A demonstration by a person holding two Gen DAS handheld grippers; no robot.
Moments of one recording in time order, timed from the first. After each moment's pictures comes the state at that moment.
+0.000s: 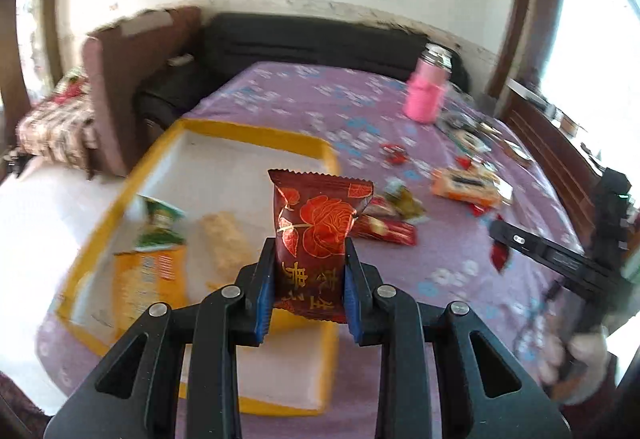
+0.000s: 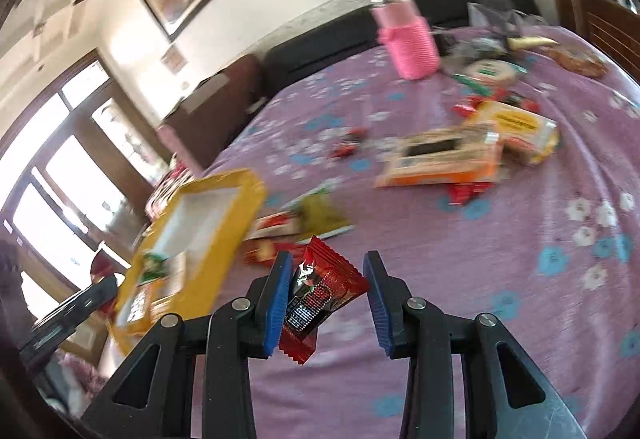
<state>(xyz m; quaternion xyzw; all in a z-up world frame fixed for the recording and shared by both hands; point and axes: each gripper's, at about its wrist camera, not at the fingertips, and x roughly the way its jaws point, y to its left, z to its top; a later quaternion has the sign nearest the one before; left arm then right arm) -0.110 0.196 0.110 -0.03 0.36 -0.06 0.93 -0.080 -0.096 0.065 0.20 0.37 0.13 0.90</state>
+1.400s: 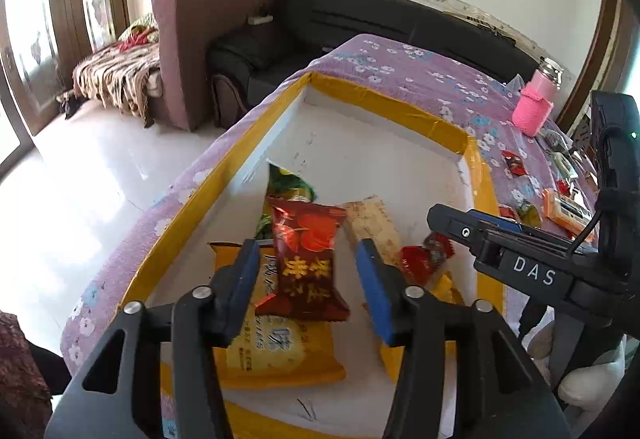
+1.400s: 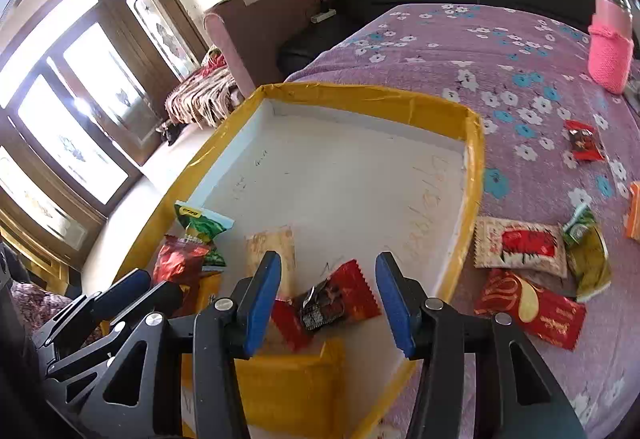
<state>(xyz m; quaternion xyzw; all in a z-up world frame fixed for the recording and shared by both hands) -0.070 0.279 0.063 -0.08 0.41 0.05 0.91 0.014 0.129 0.044 0.07 0.47 0.22 0.85</state>
